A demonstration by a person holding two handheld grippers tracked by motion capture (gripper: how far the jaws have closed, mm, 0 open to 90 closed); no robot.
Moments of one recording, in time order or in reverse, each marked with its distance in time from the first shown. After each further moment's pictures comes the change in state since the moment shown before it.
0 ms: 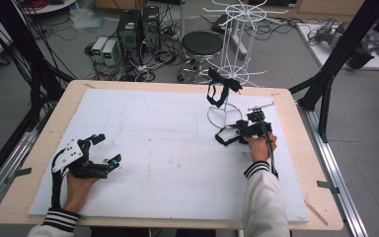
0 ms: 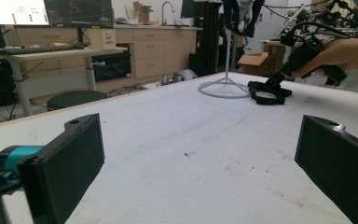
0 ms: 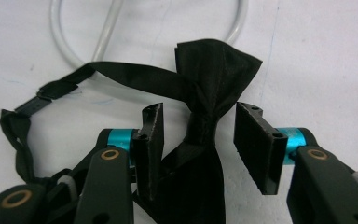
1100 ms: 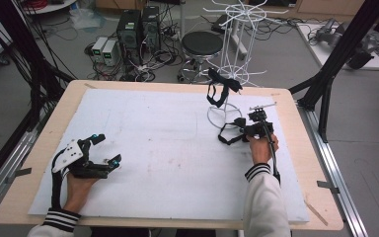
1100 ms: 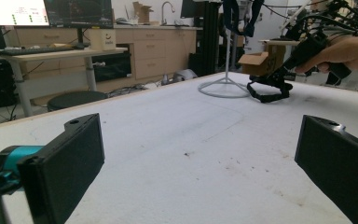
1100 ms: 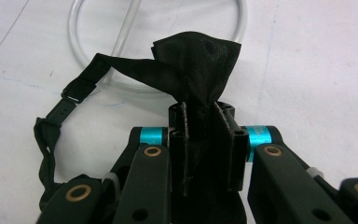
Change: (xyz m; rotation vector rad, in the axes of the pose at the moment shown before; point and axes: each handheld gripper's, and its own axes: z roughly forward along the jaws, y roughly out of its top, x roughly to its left) left arm -0.001 0.000 0.000 -0.002 0.001 0.002; right arm 0.002 -0.001 -0.012 -0.039 0.011 0.000
